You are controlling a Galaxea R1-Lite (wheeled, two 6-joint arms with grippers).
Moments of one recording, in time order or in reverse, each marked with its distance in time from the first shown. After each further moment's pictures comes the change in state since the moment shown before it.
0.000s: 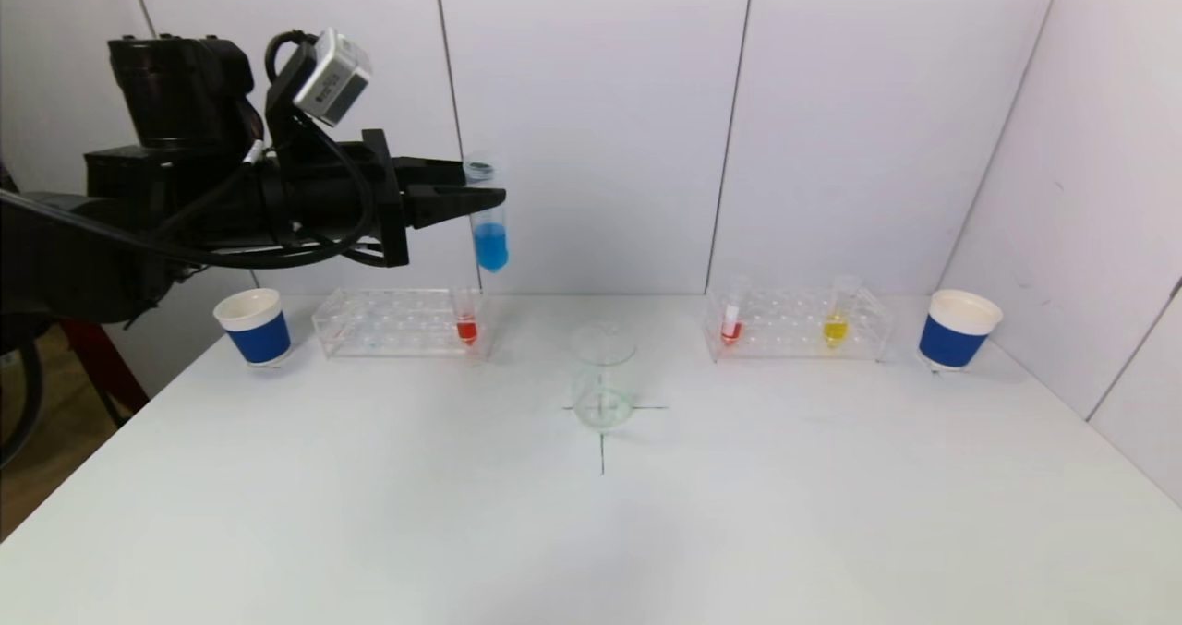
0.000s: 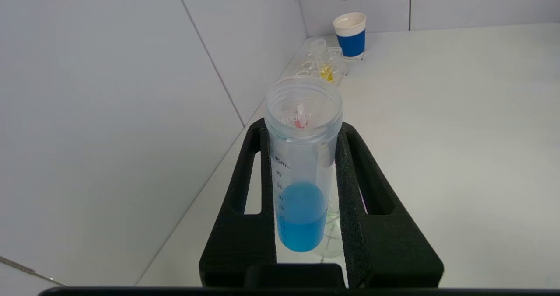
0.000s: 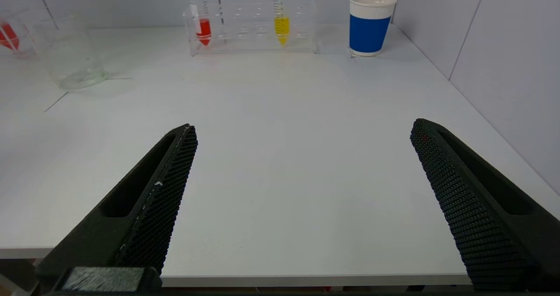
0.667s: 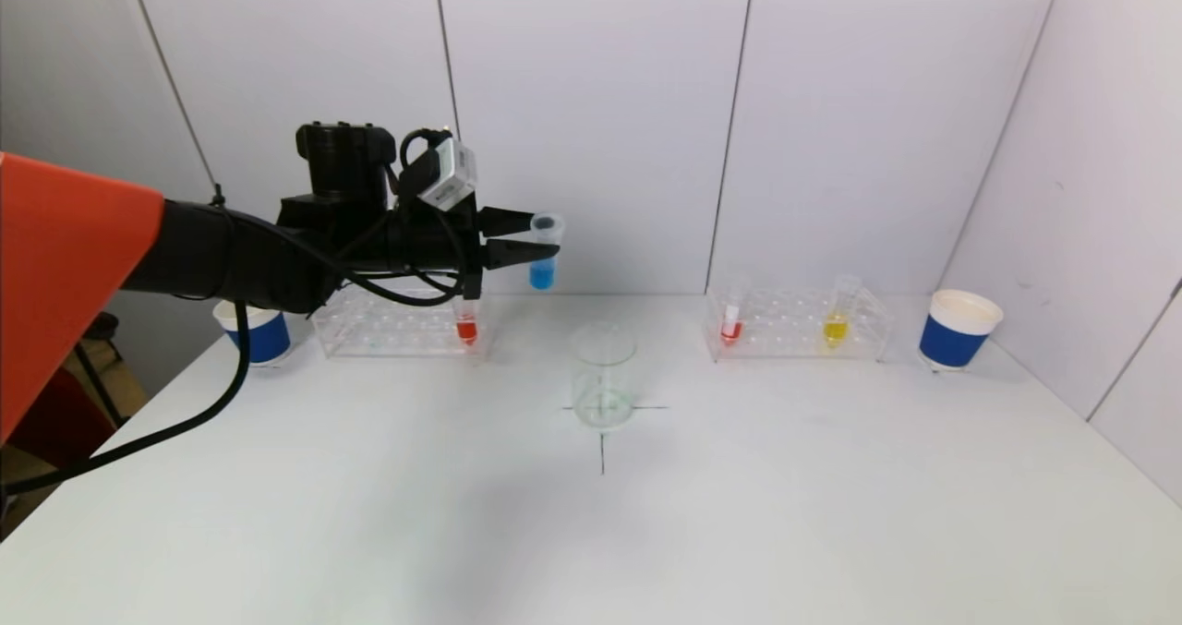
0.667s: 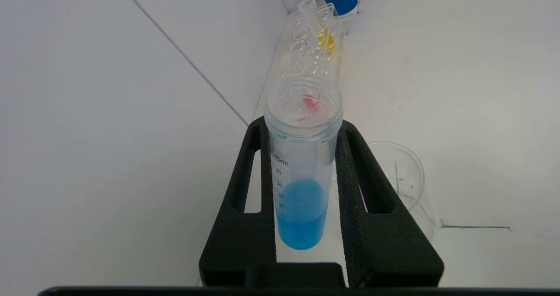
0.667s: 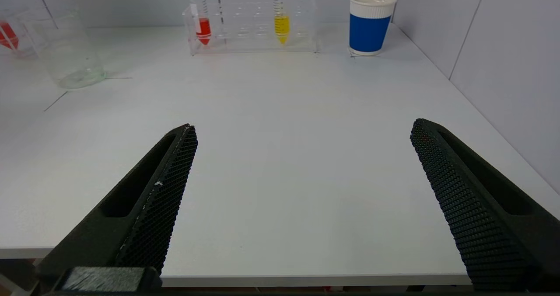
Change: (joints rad) left arm -0.029 0.335 -0.224 0.001 -0.130 0.331; right arm 0.000 0.000 0.001 0.000 0.000 0.000
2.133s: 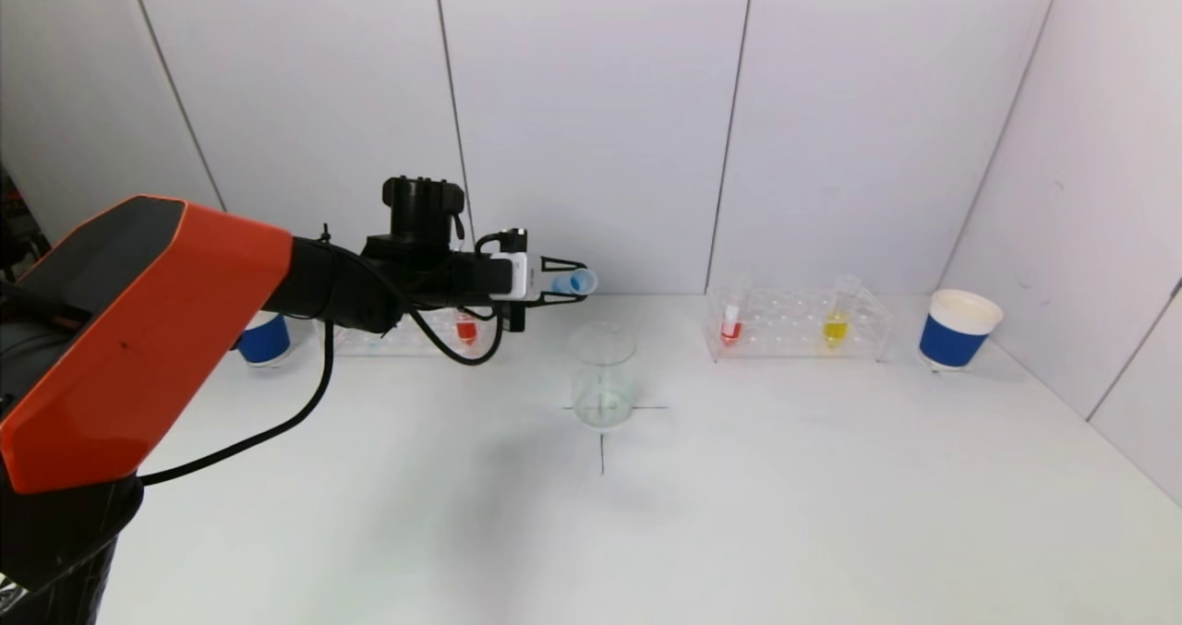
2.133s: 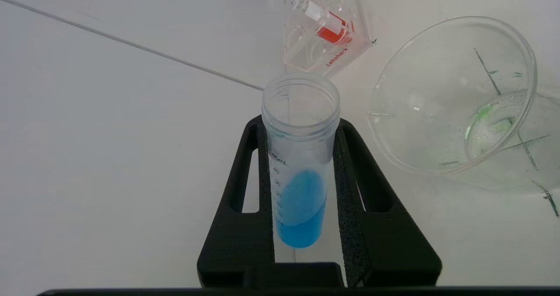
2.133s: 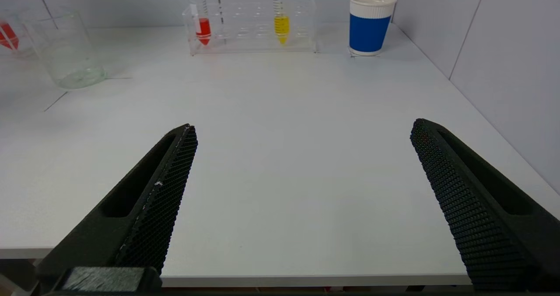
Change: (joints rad) left arm -0.054 0.183 -0.132 0.095 0.115 0.635; right arm 0.000 0.000 0.000 0.000 0.000 0.000
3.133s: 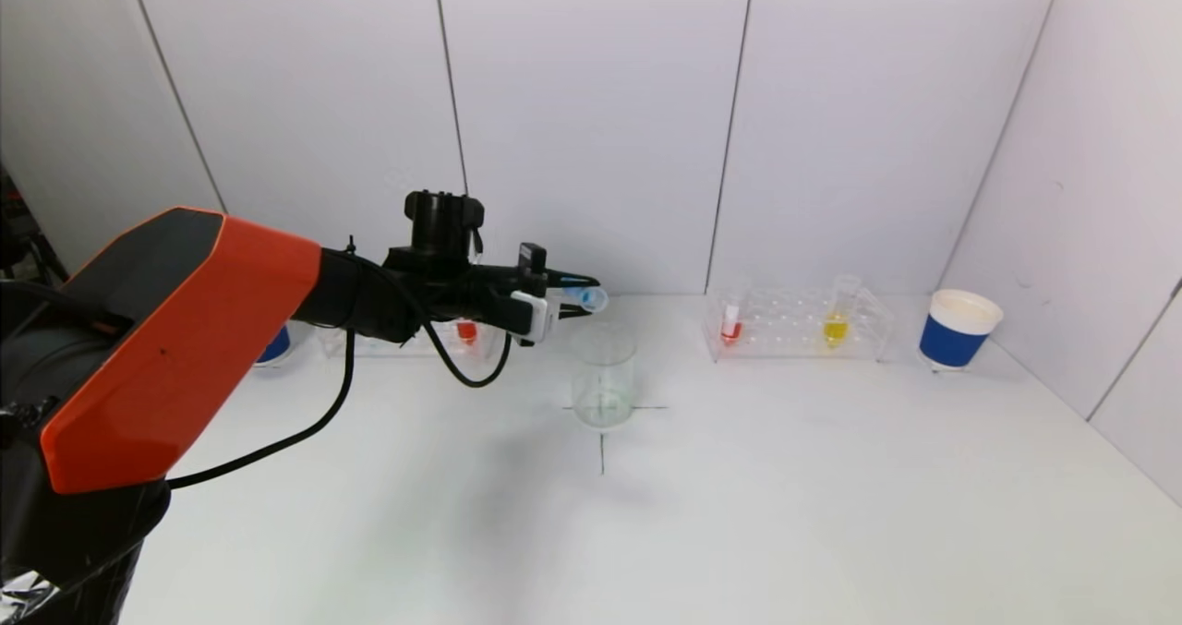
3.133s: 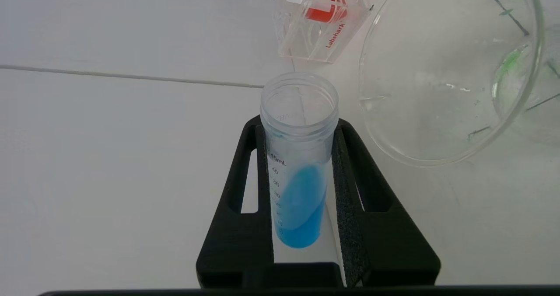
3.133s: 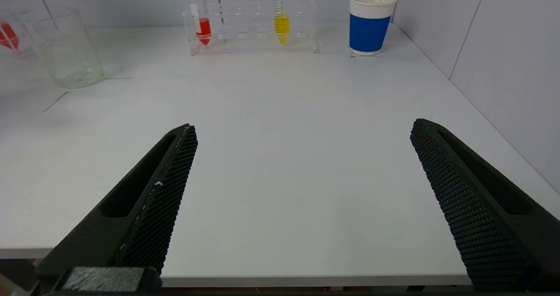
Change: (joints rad) left arm -0.028 0.037 -0.014 0.014 0.052 0.283; right arm 0.000 0.000 0.000 0.000 0.000 0.000
